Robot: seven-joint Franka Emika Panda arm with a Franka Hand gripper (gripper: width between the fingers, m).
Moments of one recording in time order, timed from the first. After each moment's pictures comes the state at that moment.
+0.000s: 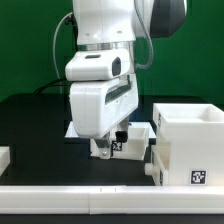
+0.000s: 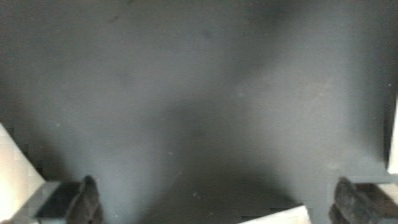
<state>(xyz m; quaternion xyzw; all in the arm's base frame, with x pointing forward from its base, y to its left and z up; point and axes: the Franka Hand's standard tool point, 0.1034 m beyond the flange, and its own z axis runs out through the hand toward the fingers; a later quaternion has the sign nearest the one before) 0.572 -0.026 0.049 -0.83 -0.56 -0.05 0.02</state>
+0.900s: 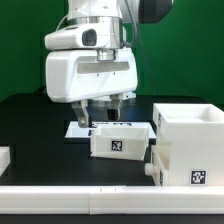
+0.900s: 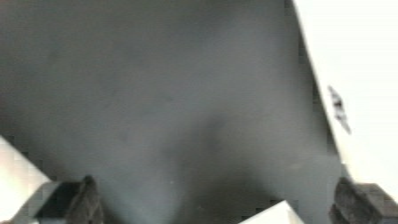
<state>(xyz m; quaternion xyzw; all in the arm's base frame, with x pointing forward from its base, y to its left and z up) 0.519 -0.045 0.084 -0.91 -0.40 -0.07 -0.01</state>
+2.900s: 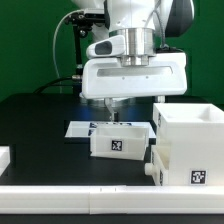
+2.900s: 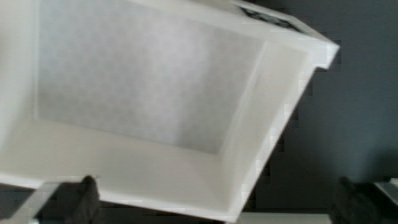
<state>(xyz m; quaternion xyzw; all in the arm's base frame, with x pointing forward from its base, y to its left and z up) 0.462 0.024 0.063 -0.99 -0.03 -0.11 0.02</state>
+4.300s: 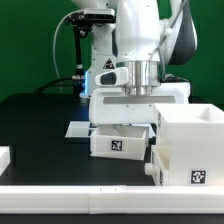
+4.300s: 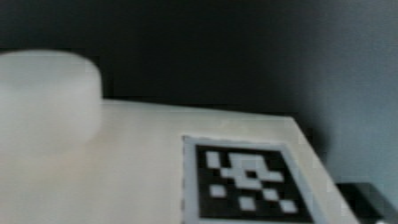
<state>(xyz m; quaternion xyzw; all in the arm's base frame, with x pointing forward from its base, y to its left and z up) 0.444 0.037 0.005 -0.99 0.05 -0.11 0.02</state>
